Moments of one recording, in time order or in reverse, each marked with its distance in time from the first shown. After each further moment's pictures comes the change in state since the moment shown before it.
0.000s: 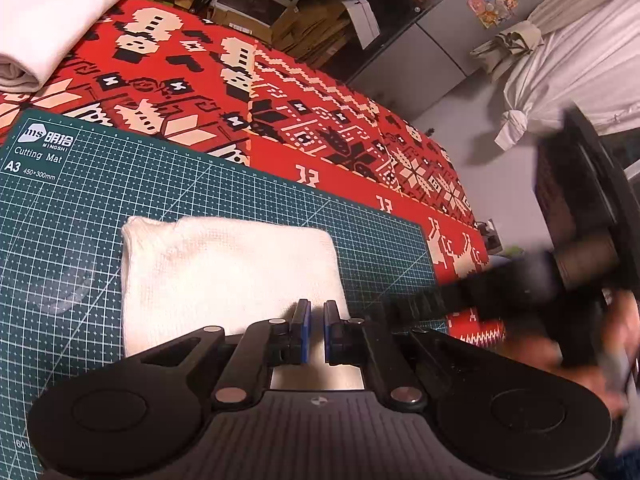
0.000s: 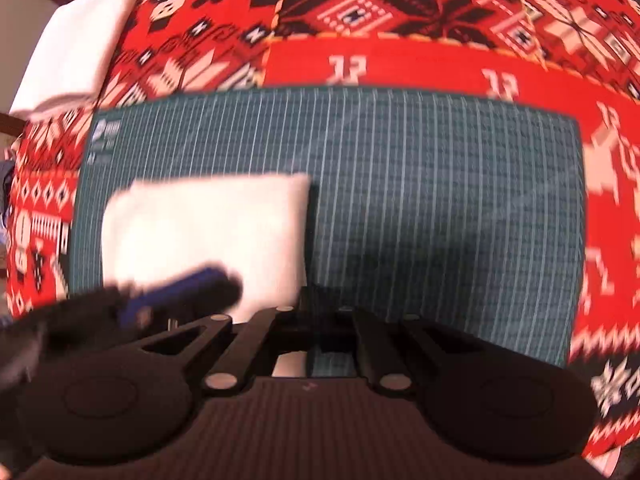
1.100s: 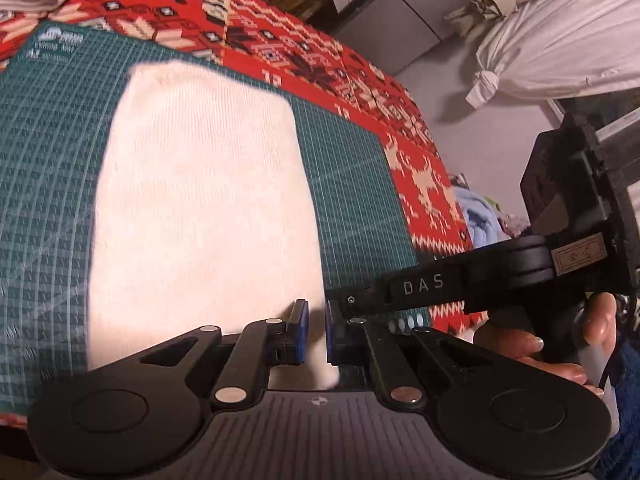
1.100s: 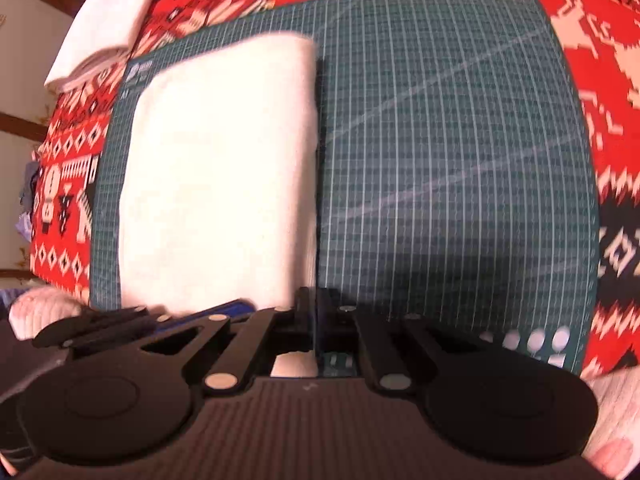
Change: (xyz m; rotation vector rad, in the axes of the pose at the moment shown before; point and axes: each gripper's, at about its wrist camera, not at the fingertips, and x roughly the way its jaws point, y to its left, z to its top) left arm -0.032 -0.015 -0.093 0.011 0.104 -0.079; right arm 0.003 0.000 -0.105 0.053 -0.036 0.093
